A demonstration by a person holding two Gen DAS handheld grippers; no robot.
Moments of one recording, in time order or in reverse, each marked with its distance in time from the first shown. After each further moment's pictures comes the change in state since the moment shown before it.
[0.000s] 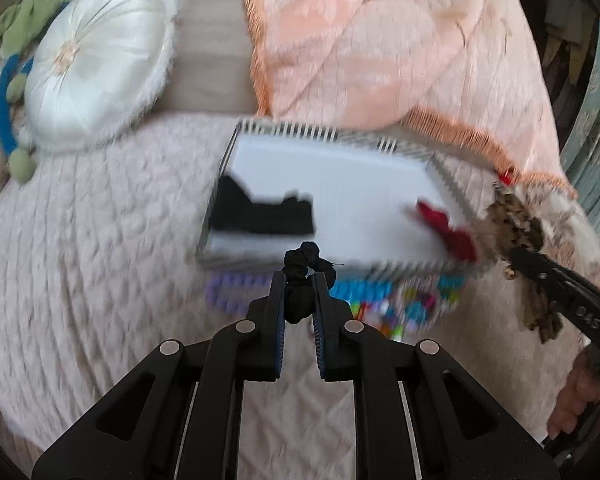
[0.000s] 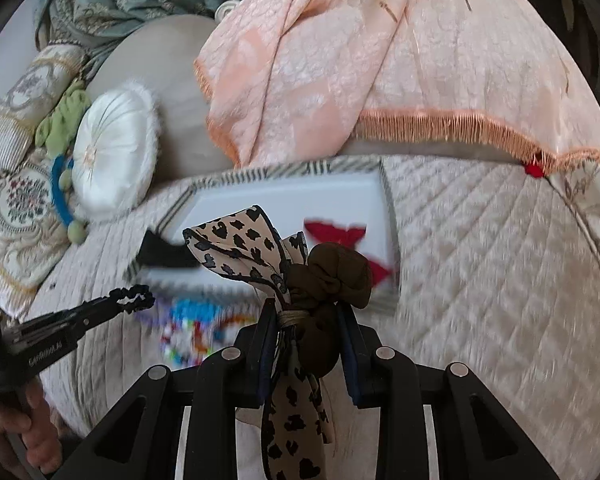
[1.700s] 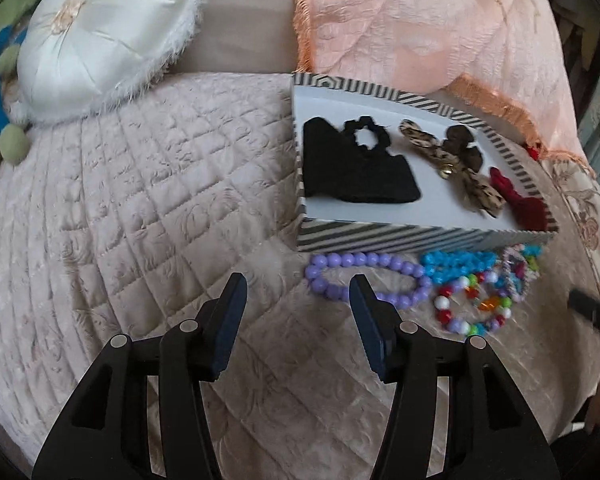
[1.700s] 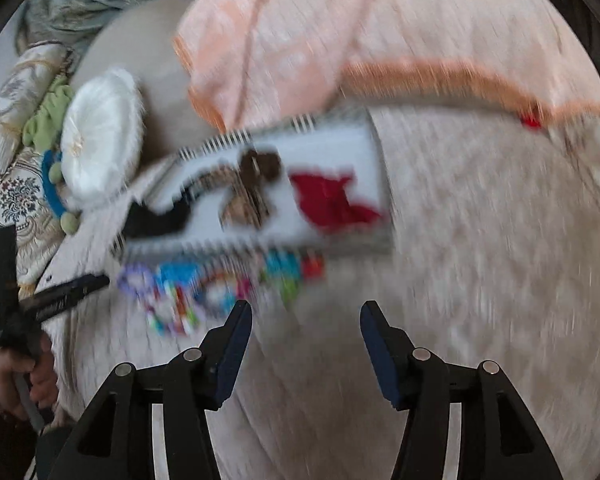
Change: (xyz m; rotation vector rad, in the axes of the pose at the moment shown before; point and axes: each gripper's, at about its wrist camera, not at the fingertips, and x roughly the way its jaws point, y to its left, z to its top) left arm 0.055 0.077 -0.022 0.021 0.124 0.044; right arm 0.019 -0.016 -0.045 0.087 0.144 0.009
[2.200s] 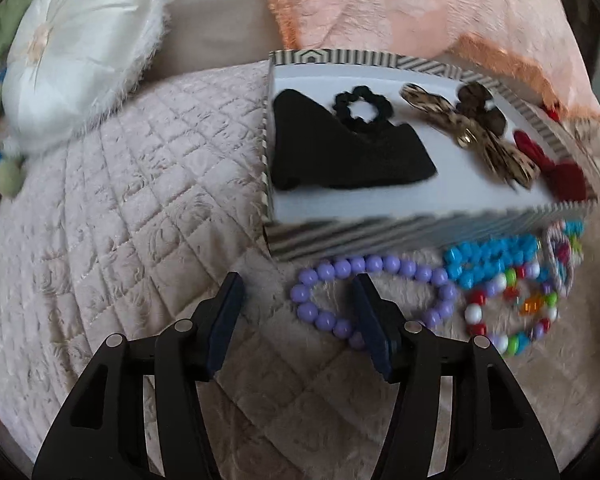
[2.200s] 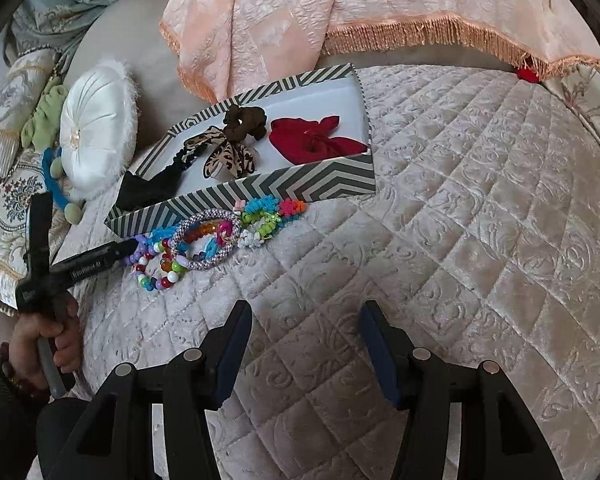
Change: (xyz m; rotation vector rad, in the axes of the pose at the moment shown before) left arm 0.034 -0.031 -0.003 0.137 0.024 0.095; right arm 0.003 -0.019 -0.021 0.033 0.046 0.048
